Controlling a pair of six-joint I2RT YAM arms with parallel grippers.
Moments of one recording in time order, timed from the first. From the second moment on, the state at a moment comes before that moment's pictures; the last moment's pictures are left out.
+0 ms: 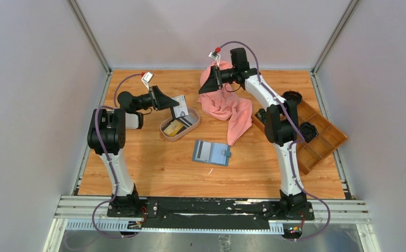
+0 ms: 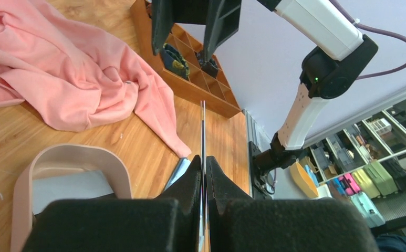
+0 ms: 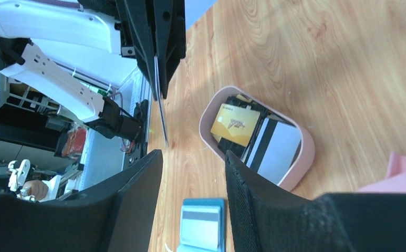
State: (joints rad) left arm 0.03 1.99 0.94 1.49 1.32 -1.25; right arm 0.37 2.36 2.15 -0.31 -1.30 0.26
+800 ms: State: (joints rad) left arm 0.02 1.99 0.94 1.49 1.30 -1.26; right arm 0.47 2.21 1.99 -0.05 -1.27 0.48
